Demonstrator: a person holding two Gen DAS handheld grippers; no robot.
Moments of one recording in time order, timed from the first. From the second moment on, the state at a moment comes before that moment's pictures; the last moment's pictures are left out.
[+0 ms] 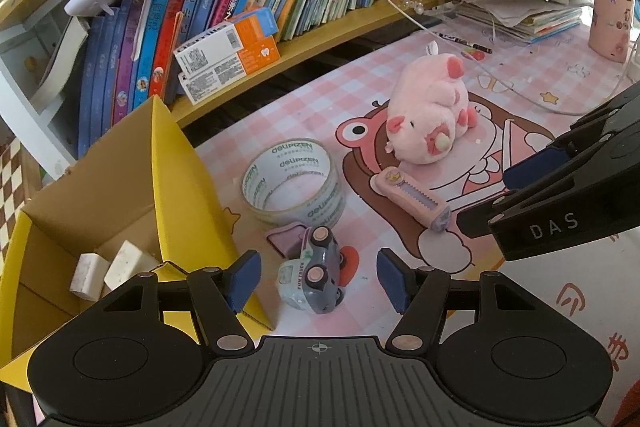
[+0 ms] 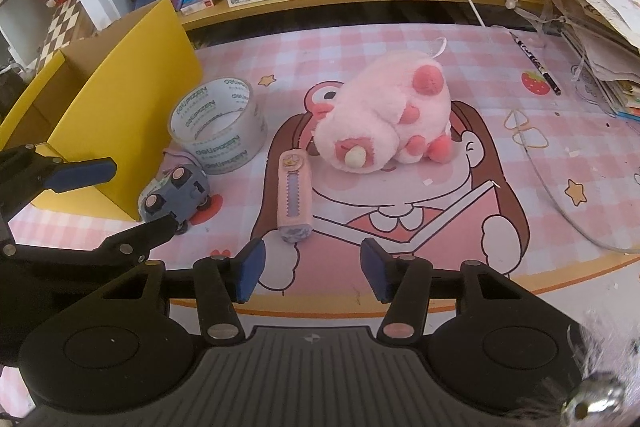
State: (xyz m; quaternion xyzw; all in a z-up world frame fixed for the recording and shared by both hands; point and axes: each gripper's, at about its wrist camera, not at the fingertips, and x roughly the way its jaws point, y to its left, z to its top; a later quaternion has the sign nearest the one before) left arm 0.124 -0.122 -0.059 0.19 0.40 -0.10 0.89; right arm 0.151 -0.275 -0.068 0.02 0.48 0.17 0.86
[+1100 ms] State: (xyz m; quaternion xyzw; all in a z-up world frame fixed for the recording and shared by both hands) left arm 0.132 -0.128 -0.072 0.23 0.40 -0.10 0.88; right arm 0.183 -0.258 -0.090 0.01 0.50 0.20 0.84
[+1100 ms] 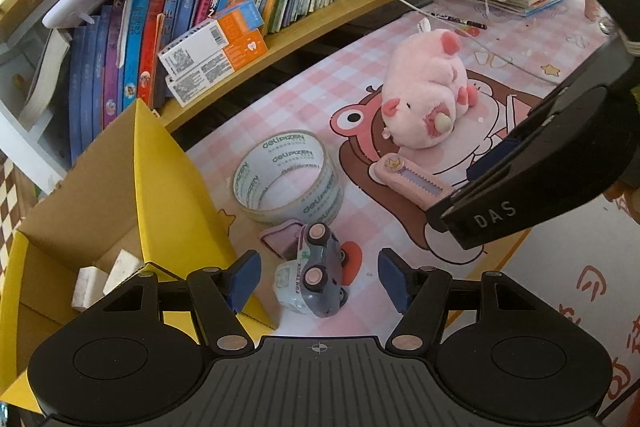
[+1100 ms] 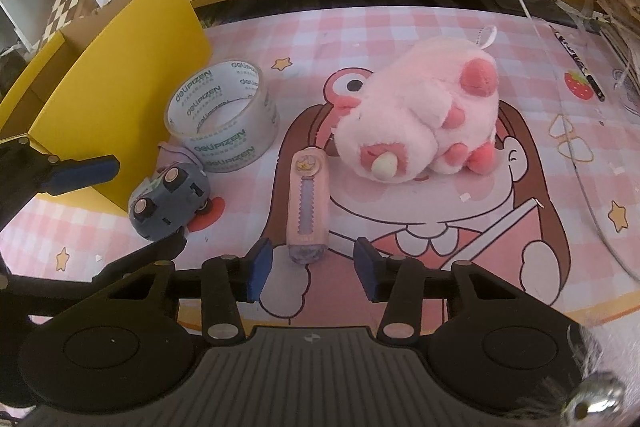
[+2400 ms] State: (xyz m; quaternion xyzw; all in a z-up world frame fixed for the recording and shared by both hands) left arm 0.137 -0.149 -0.083 0.27 0.40 -0.14 0.86; right arm 0.173 -0.272 -0.091 -0.01 0.49 0.19 0.85
